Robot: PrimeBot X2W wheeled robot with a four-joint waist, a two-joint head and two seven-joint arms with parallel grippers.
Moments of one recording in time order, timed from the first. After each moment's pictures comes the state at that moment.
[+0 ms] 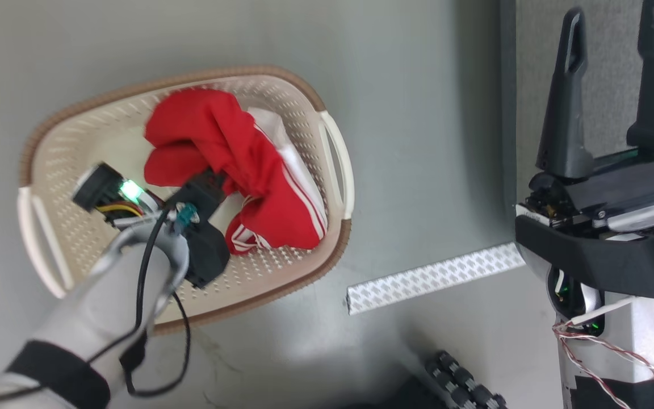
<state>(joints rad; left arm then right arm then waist) -1.04 0.24 -0.94 0.84 -0.27 0.07 -0.26 -0.52 -0.05 0.20 -0.32 0.07 0.13 -0.26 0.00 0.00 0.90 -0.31</state>
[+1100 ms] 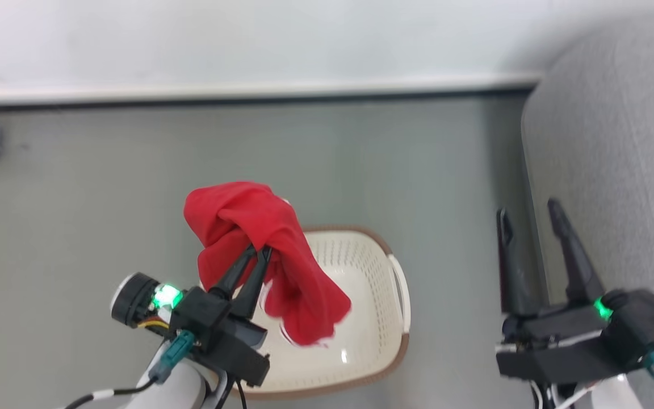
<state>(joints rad) -0.51 0.27 -0.63 0.12 -0.25 0.17 -0.26 -0.16 -0.12 0.23 -0.17 0.15 0.13 -0.26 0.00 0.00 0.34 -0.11</state>
